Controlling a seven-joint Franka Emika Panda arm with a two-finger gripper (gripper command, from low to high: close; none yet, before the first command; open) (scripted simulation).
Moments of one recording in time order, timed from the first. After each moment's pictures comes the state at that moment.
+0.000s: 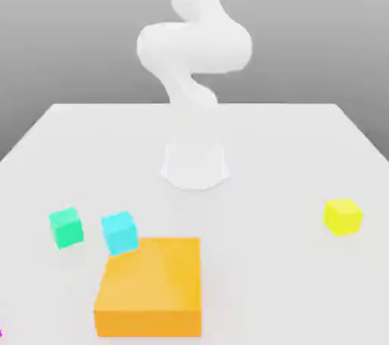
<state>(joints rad) -0.01 -0.71 -0.01 -2.28 -0.06 2.32 0.72</state>
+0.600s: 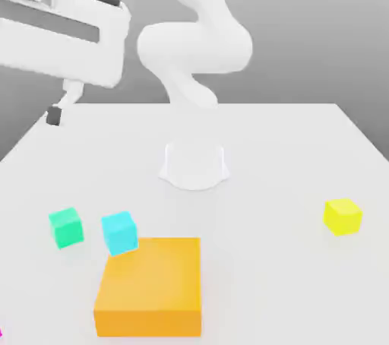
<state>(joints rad) -0.10 -0.05 -0.25 -2.17 -0.18 2.43 -0.07</state>
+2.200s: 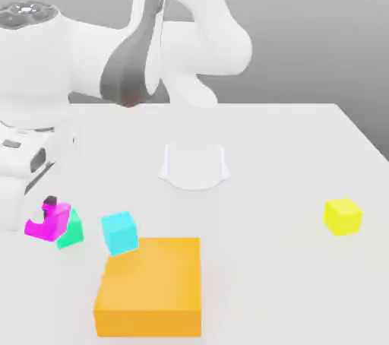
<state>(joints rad) -0.31 -0.13 -0.15 -2.60 -0.21 2.47 -0.95</state>
